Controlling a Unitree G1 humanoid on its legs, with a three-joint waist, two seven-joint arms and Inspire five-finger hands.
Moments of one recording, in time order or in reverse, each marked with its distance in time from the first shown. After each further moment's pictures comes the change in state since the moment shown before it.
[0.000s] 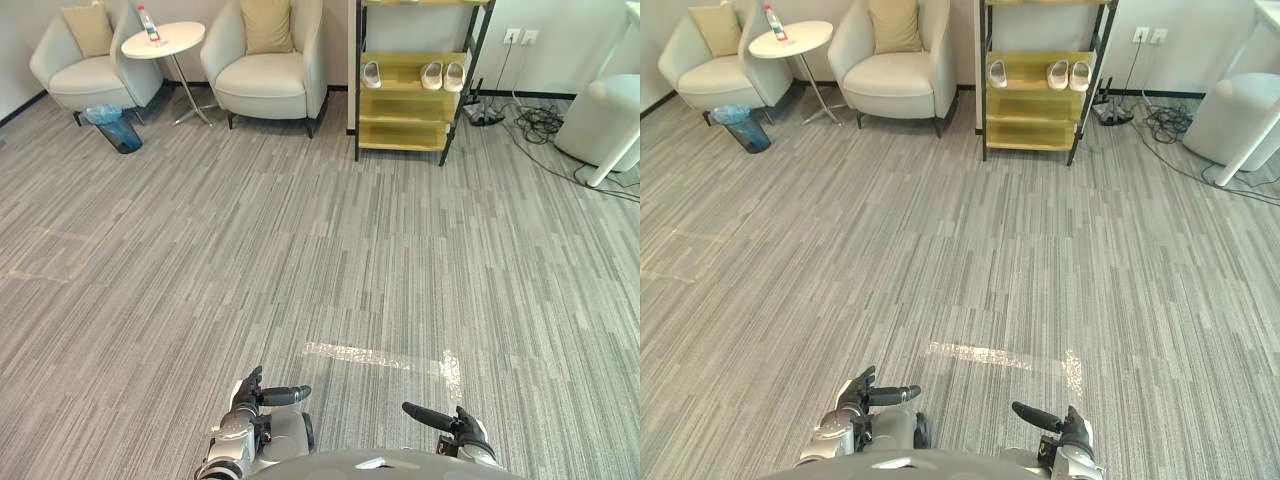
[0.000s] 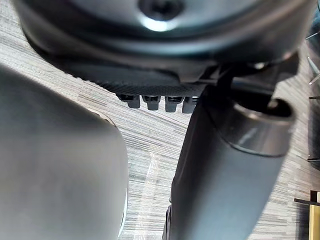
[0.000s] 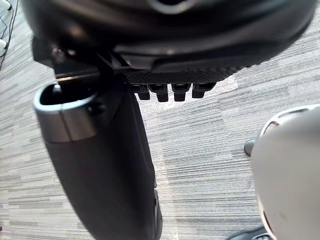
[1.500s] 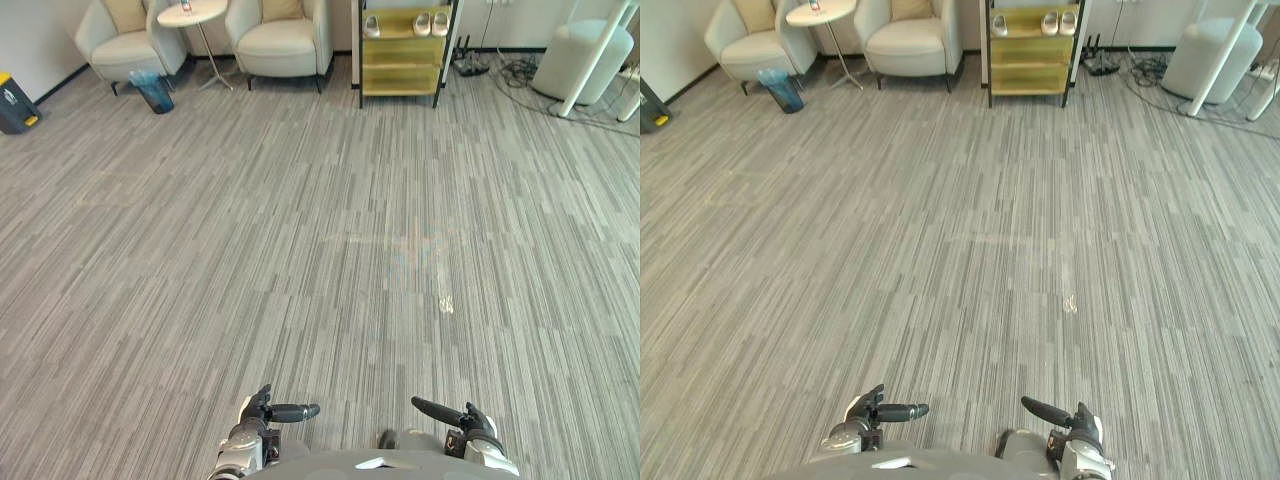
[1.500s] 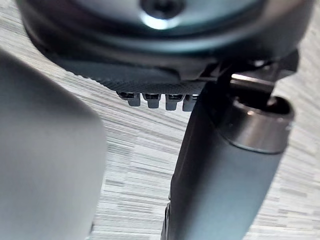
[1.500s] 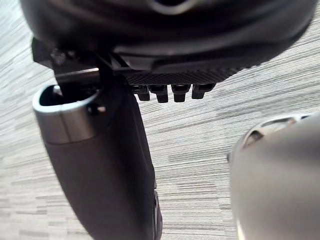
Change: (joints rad) left arm 0.006 -0.019 0.004 0.013 -0.001 0.000 0.010; right arm -0.029 -0.030 0.021 0.030 -0.017 -0.001 -0.008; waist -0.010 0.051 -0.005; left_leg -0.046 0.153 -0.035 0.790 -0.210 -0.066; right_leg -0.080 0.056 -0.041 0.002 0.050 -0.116
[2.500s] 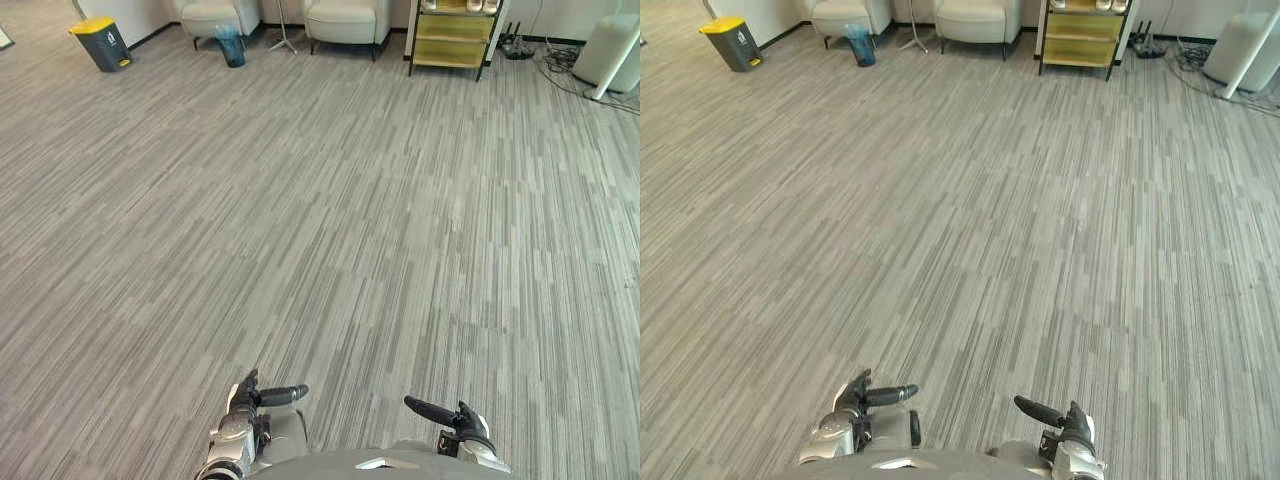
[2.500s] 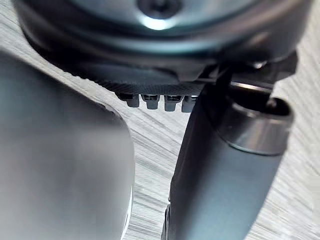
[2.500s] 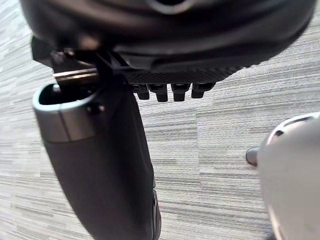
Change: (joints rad) left arm -0.004 -0.013 0.048 -0.055 -0.004 -0.010 0.006; right arm -0.010 0.027 0.000 -0.025 0.060 -0.001 -0.021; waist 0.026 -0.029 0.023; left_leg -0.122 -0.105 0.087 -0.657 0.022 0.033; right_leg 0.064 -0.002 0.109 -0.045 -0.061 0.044
